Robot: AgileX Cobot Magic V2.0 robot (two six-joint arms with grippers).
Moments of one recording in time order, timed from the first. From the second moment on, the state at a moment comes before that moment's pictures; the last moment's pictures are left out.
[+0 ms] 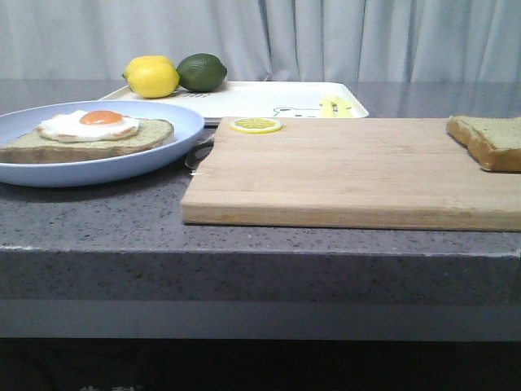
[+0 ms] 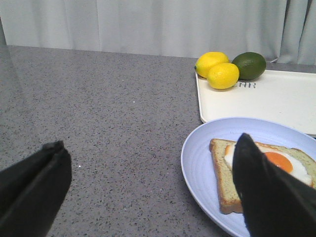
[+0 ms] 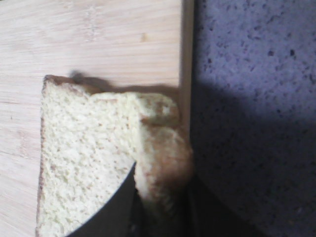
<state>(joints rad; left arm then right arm) -0.01 0.55 -0.47 0.04 0.18 -0.04 -0.38 1.69 -1.23 0.69 1.10 -0.50</state>
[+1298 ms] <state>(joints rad) -0.01 0.55 -0.47 0.04 0.18 -0.04 0.41 1.83 -1.42 1.46 0.77 -0.49</state>
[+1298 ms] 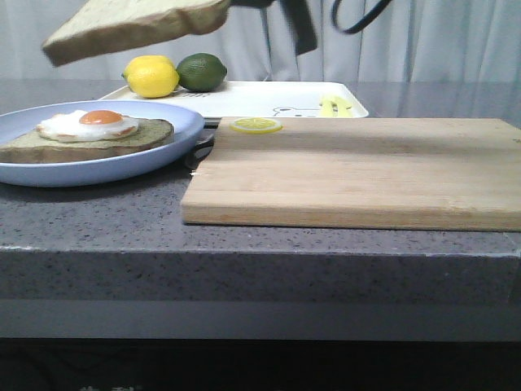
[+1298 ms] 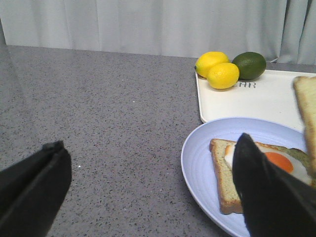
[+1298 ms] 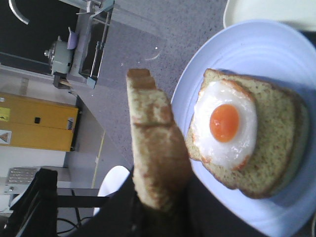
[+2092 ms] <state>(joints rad) -0.01 0.55 -0.47 0.04 0.18 -0.04 0.49 2.07 -1.63 1.43 0.75 -0.46</state>
